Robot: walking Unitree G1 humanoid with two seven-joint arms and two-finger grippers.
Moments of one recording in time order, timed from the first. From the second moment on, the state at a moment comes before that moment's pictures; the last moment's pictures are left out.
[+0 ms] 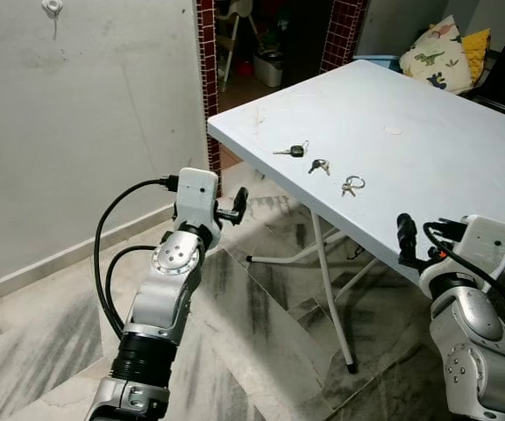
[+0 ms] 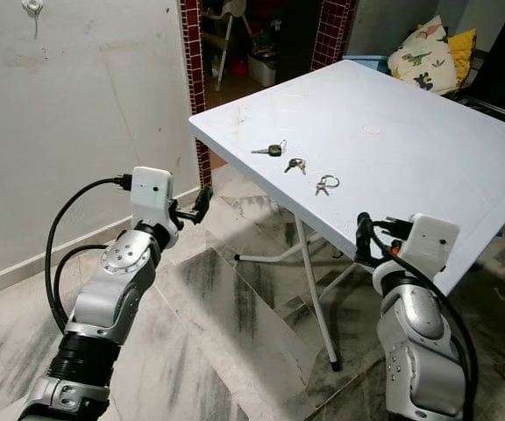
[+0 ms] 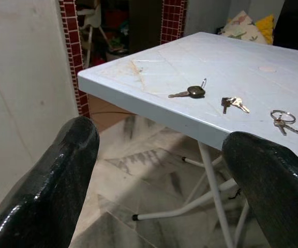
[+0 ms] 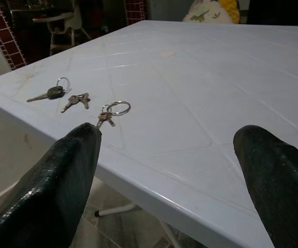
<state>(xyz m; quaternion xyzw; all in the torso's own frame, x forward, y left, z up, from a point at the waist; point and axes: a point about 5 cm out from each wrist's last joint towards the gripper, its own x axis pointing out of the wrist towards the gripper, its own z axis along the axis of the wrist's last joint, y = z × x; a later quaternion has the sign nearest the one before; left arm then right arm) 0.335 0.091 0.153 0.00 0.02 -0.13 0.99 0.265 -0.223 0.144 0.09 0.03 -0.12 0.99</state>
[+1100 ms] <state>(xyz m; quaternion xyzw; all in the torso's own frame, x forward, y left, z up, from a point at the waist) 0.312 0.102 0.152 -0.03 0.02 -0.14 0.99 0.265 -0.187 0.149 0.09 0.03 -0.04 0.99</state>
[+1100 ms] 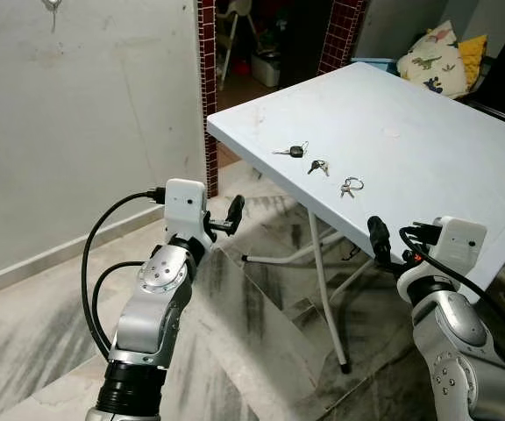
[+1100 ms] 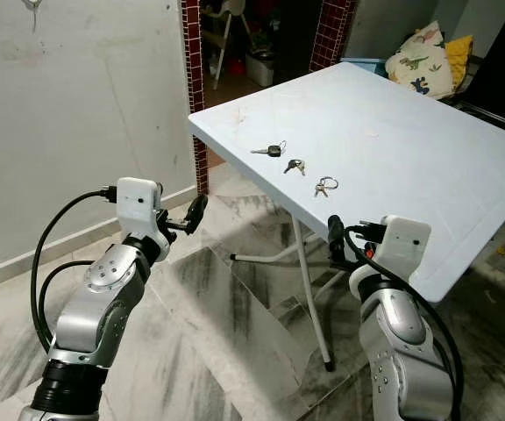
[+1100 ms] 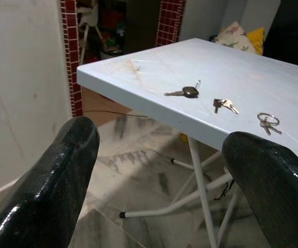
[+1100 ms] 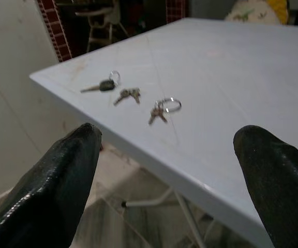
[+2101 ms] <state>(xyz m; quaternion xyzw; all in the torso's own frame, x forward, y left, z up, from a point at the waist) 0.307 0.084 0.156 -0.03 0.02 -0.18 0.98 0.268 -0.187 0.146 0.07 0.03 -0.04 1.00</state>
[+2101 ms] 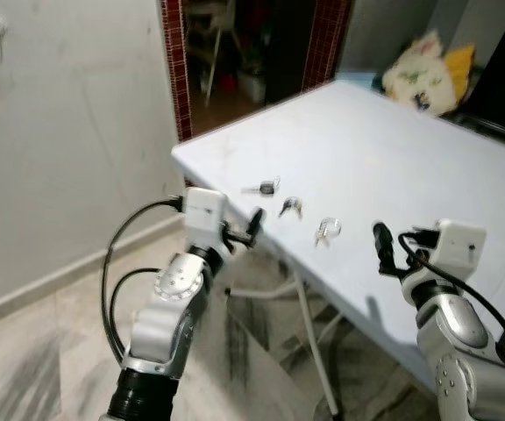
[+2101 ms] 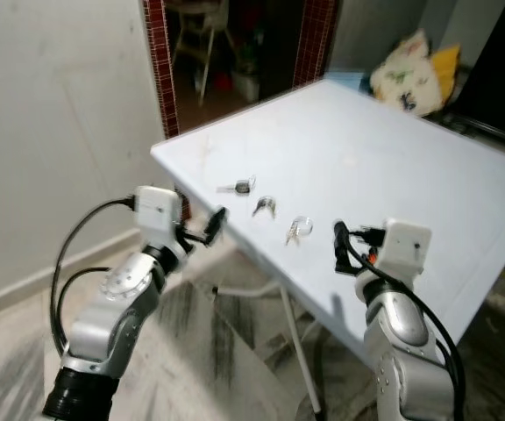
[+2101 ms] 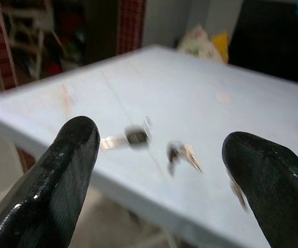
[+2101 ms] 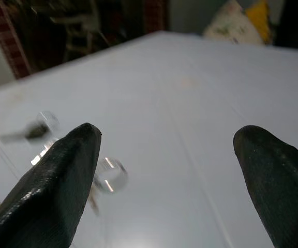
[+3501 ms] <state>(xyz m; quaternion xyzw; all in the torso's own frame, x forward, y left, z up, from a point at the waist) 0.298 0.095 0.127 0.02 0.09 -0.15 0.98 0.285 -0.166 0.130 0.03 0.10 -0.04 0.99</state>
